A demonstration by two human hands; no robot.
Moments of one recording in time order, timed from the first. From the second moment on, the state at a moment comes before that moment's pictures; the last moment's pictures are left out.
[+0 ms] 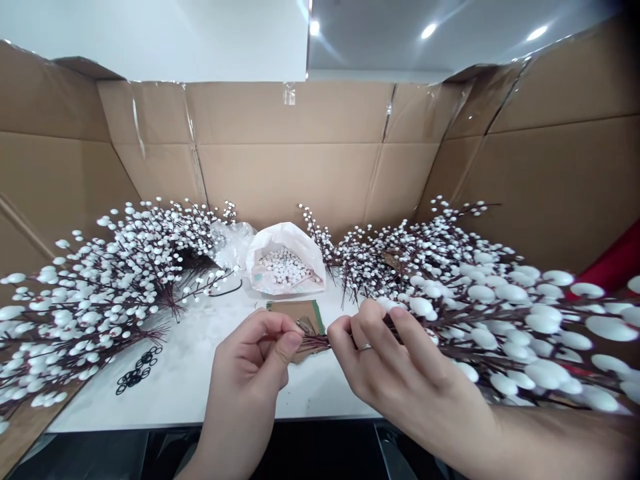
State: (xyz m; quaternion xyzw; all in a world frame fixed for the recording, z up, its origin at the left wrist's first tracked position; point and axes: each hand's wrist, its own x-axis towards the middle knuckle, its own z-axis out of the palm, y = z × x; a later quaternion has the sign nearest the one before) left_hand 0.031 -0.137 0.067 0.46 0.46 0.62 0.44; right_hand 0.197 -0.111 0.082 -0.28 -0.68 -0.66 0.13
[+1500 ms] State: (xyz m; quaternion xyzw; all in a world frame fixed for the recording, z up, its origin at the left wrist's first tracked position) left_hand 0.041 -0.137 0.048 0.60 0.41 0.63 -0.27; right_hand 0.191 -0.120 0.088 -0.35 -0.77 -0.50 0.19
